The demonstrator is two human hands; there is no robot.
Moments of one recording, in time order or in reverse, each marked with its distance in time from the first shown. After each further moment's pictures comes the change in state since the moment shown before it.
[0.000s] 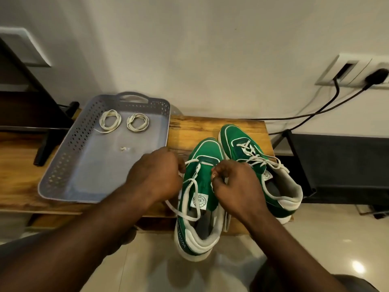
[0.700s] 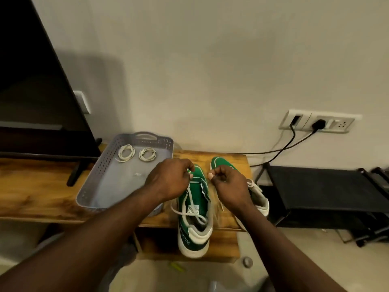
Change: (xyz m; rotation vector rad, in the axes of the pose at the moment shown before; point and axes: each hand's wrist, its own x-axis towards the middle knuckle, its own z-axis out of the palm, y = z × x) left_hand -0.033 0.019 -0.040 -0.199 0.206 0.172; right_hand -0.011 -0.040 -0.051 0.320 0.136 0.055
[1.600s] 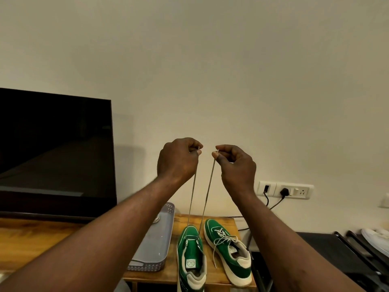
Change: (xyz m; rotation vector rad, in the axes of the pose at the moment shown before) left_hand -0.079 0.146 -0.214 -0.322 0.692 0.194; right_hand -0.045 -0.238 -0.123 0.262 0.462 -0.521
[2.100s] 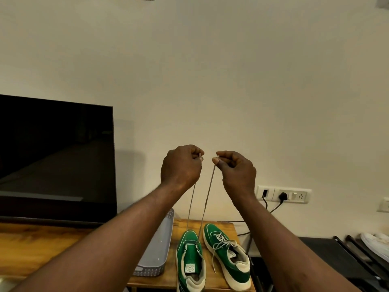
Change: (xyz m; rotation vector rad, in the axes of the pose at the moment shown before) left_hand -0.011 0.014 0.002 -0.015 -0.008 -0.063; right_hand -0.002 -0.006 -0.010 0.031 -0.022 0.038
